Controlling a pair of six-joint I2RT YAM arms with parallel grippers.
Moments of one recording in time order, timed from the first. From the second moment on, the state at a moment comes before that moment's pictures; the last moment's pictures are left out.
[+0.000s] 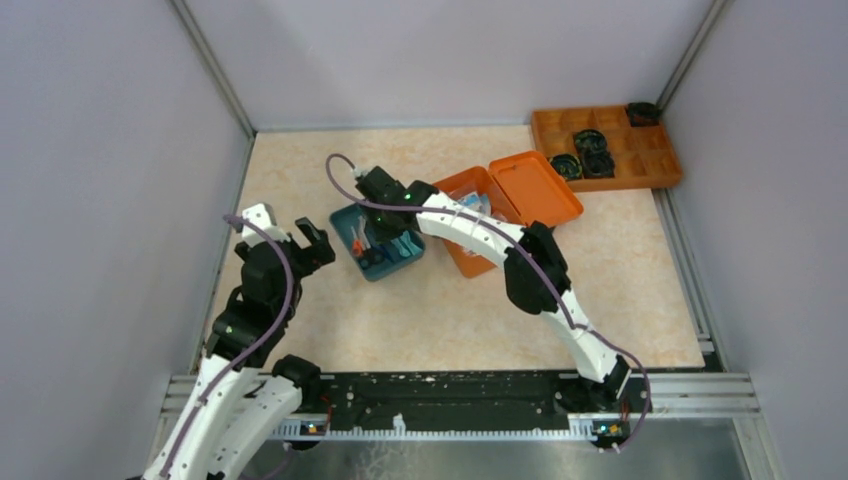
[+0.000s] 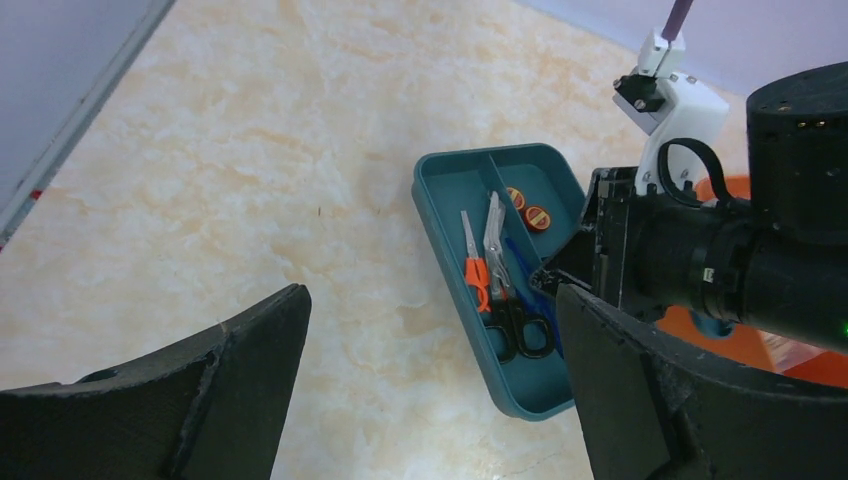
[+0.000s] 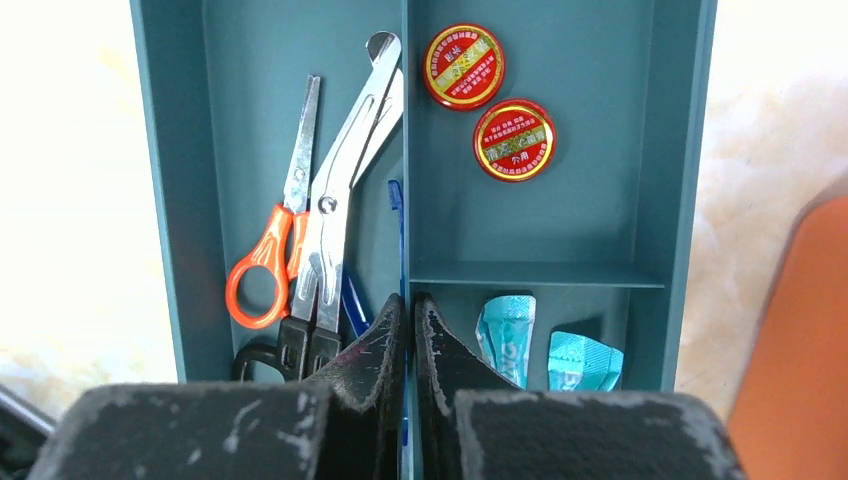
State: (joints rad) left arm -0.42 0.56 0.75 -0.54 -0.53 -0.47; right arm 0.95 2.34 2.14 -0.75 0.08 0.42
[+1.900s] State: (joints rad) left arm -0.42 0.54 0.81 -0.58 -0.53 -0.44; right arm 0.71 1.55 1.27 -0.46 0.32 0.09
